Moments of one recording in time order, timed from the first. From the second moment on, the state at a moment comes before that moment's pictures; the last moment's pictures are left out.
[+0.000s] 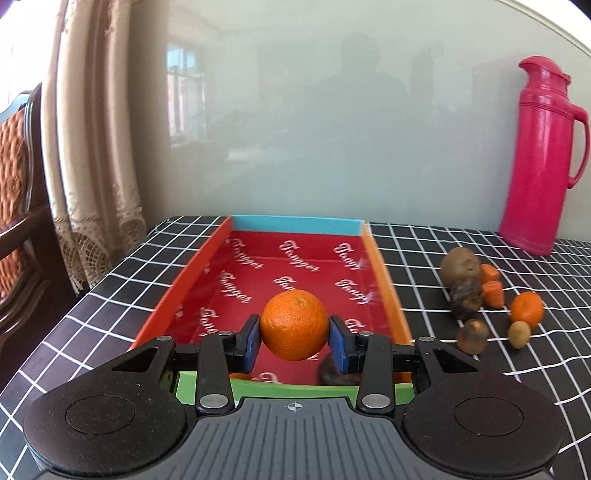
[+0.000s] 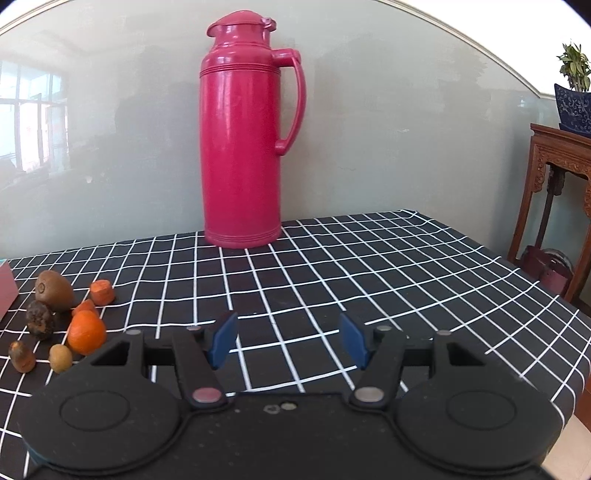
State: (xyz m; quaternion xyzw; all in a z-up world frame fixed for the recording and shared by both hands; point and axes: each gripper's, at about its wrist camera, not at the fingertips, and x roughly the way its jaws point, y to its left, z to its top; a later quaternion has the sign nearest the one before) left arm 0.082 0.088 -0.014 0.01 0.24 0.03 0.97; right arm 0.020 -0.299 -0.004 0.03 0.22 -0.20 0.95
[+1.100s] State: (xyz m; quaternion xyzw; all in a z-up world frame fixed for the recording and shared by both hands) left arm 0.055 0.136 -0.010 0.01 0.20 0.08 0.98; right arm 0.043 -0.222 -0.004 0.00 0.21 -0.12 0.97
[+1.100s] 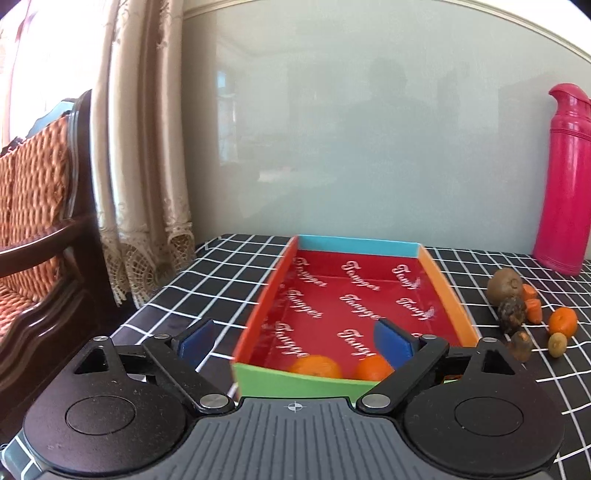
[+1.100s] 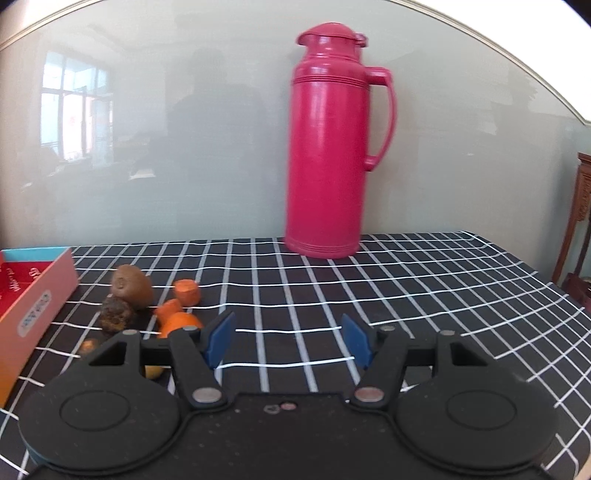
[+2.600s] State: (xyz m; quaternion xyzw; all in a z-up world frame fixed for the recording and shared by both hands) left arm 0.020 0.282 -0.023 -0.02 0.21 0.19 0.96; right arm 0.104 -0.090 -0.034 -0.02 0.29 -0.01 0.96
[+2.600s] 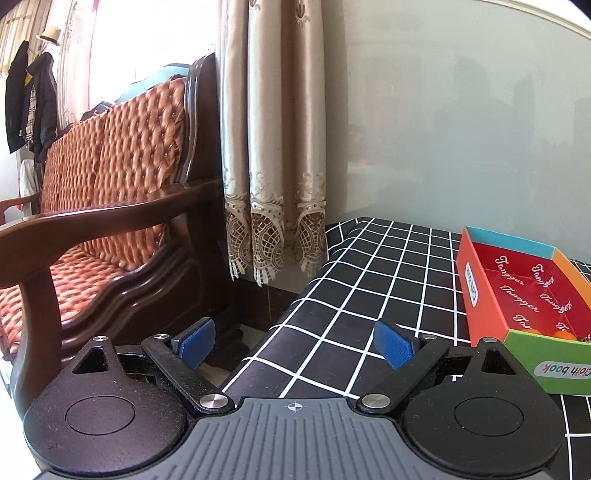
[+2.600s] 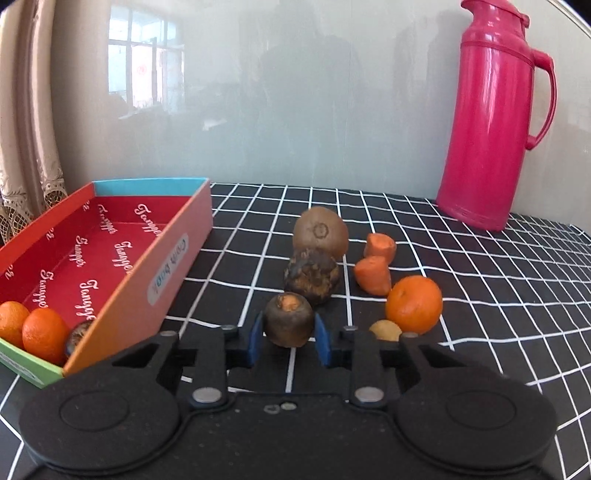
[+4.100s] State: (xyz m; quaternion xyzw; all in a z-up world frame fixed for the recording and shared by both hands) left arm 0.001 0.320 -0.027 -0.05 0.22 0.22 0.95; right arm 0.075 0.001 -0.011 -0.04 0.21 0.08 0.97
